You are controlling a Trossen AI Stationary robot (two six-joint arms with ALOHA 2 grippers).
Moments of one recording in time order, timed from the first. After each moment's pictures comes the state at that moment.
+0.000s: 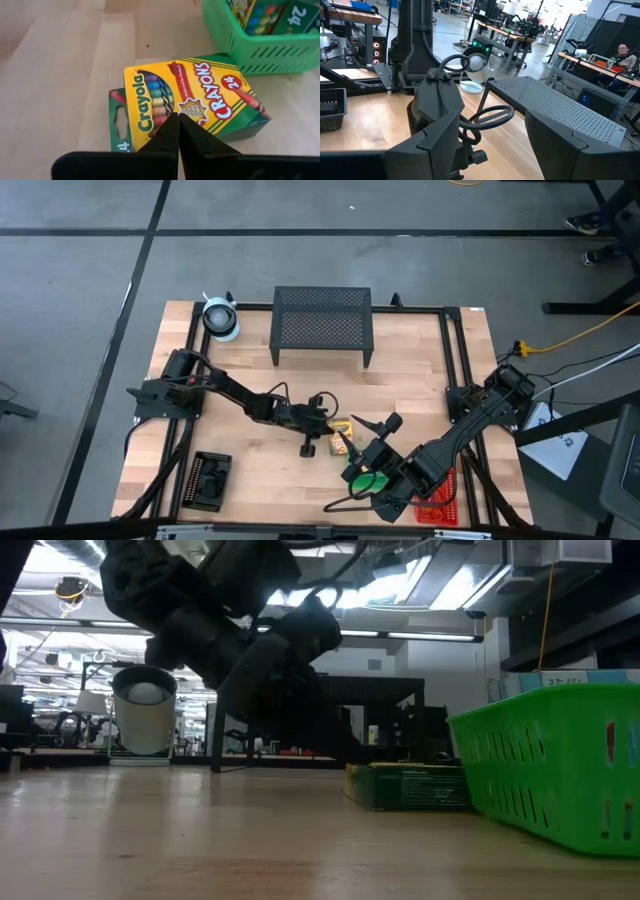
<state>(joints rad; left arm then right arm) -0.19 1.95 0.89 0.50 -0.06 -0.07 0.75 1.81 1.44 -0.54 1.42 0.67</state>
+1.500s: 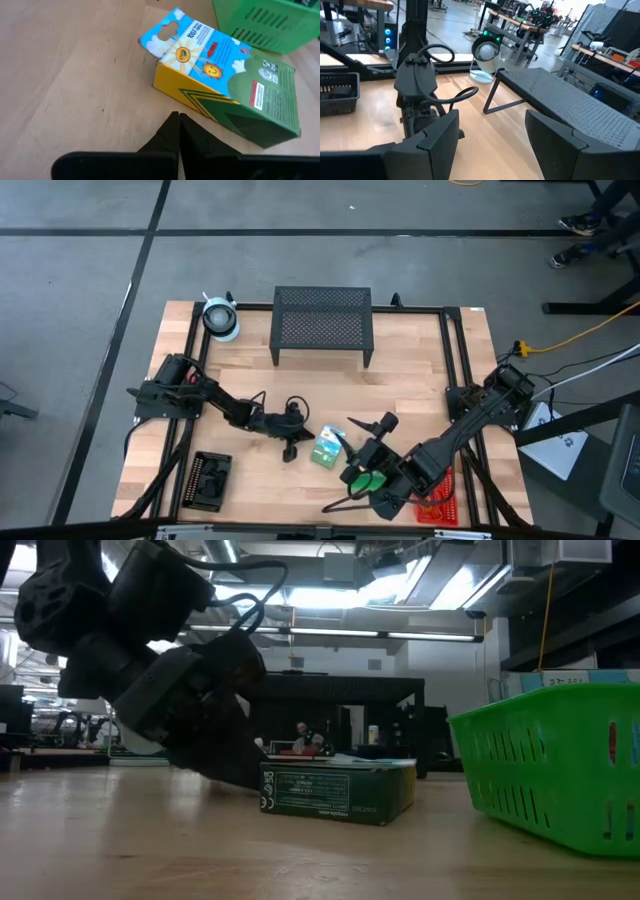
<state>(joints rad) -0.38 2.02 0.56 0.76 -0.16 -0.41 0.74 1.81 1.44 -0.54 1.32 0.65</state>
